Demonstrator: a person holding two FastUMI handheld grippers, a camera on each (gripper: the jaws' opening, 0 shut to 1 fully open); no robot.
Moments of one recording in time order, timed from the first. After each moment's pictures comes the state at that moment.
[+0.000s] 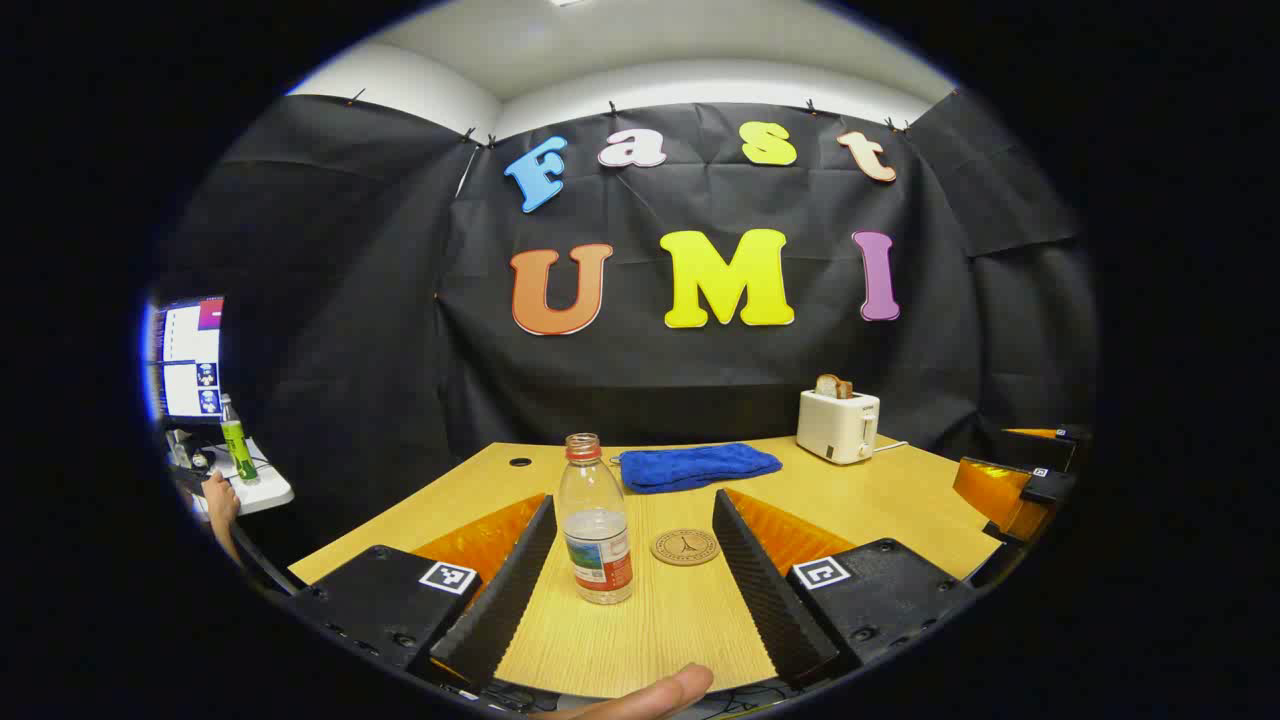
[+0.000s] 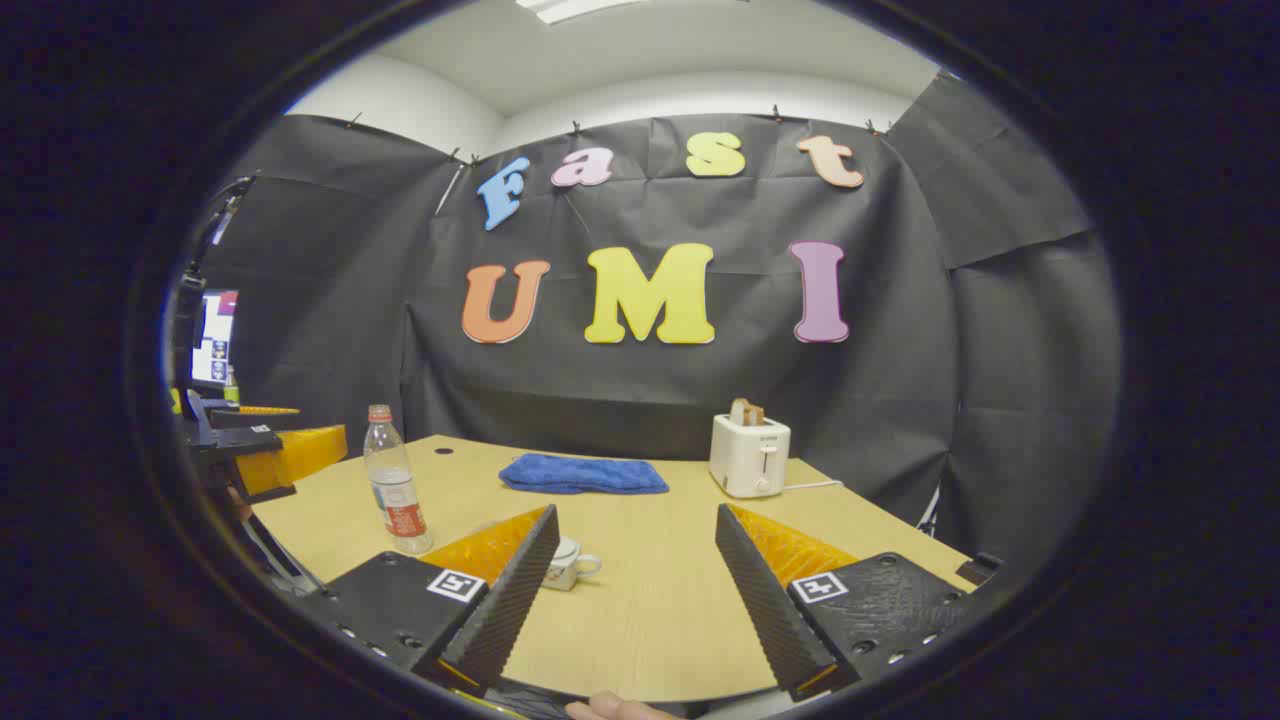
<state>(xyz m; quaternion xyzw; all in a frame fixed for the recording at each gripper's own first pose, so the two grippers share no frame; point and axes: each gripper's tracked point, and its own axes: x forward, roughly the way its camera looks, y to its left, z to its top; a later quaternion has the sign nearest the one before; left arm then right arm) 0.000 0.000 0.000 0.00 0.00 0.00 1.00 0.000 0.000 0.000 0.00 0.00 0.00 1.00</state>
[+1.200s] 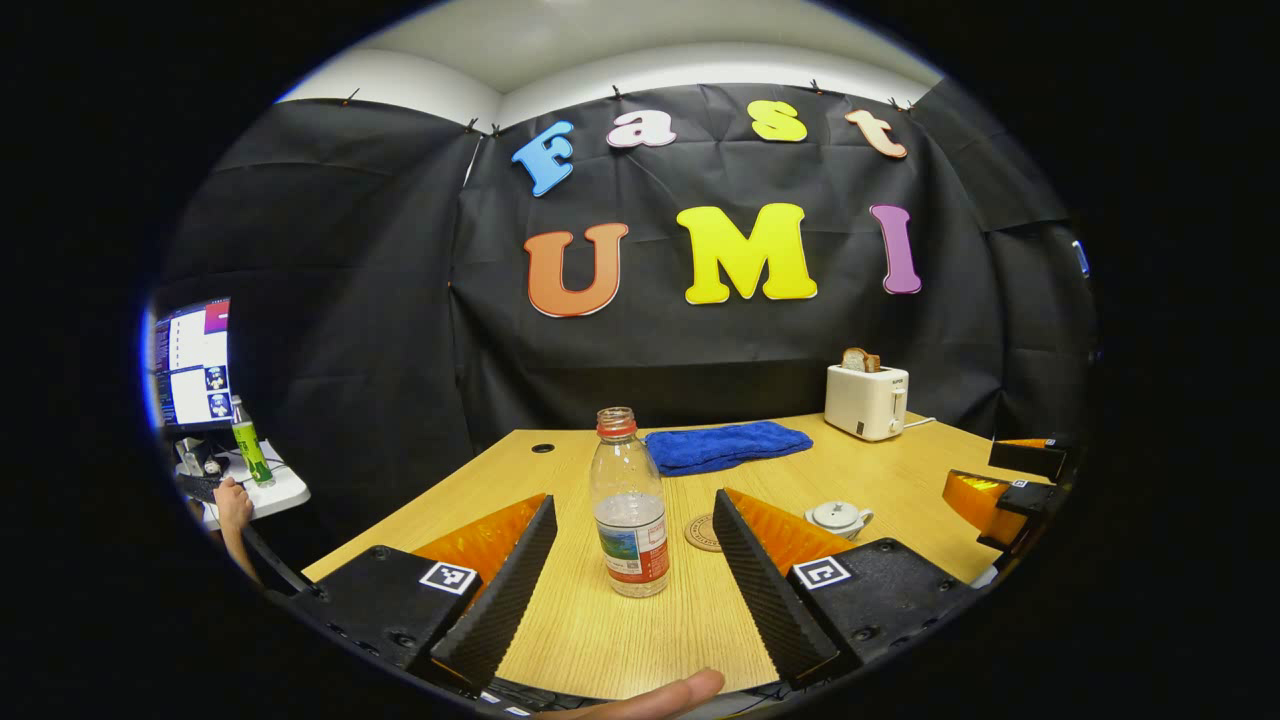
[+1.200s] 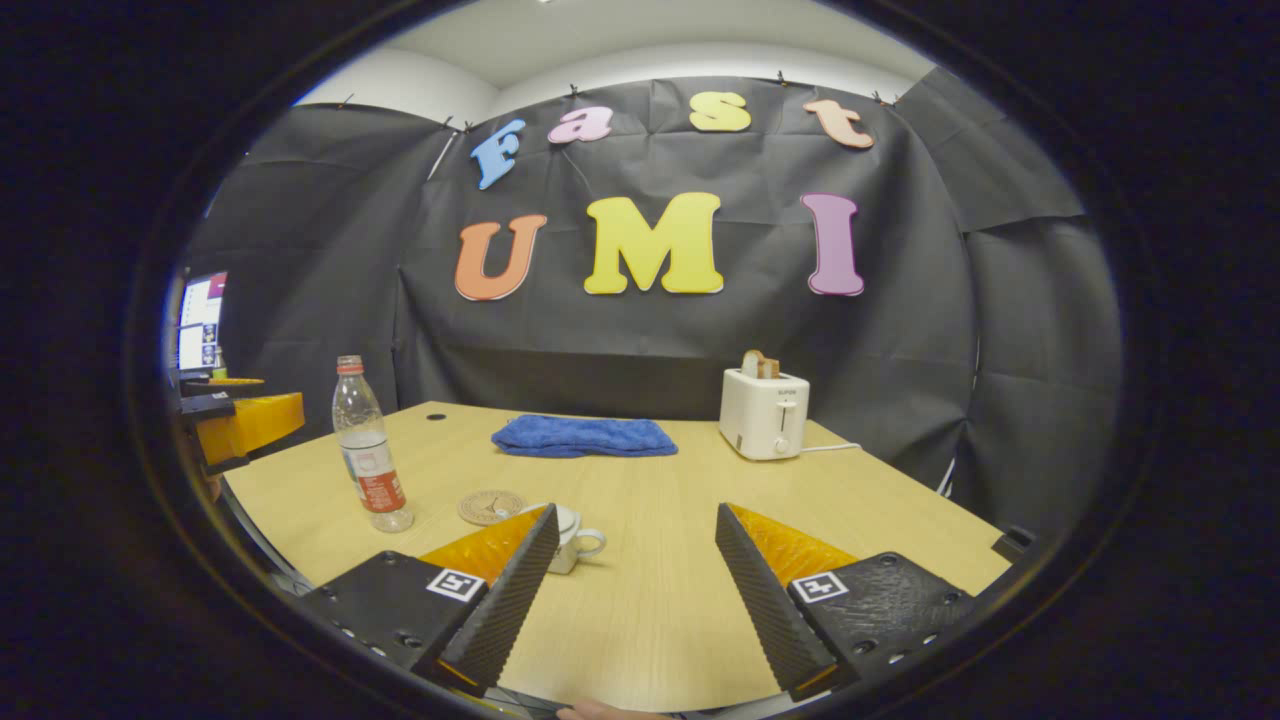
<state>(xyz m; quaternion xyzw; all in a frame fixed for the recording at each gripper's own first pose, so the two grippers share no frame) 0.018 0.017 -0.027 0.01 0.03 0.02 1.00 0.061 0.012 -0.055 0.01 0.06 0.00 1.00</state>
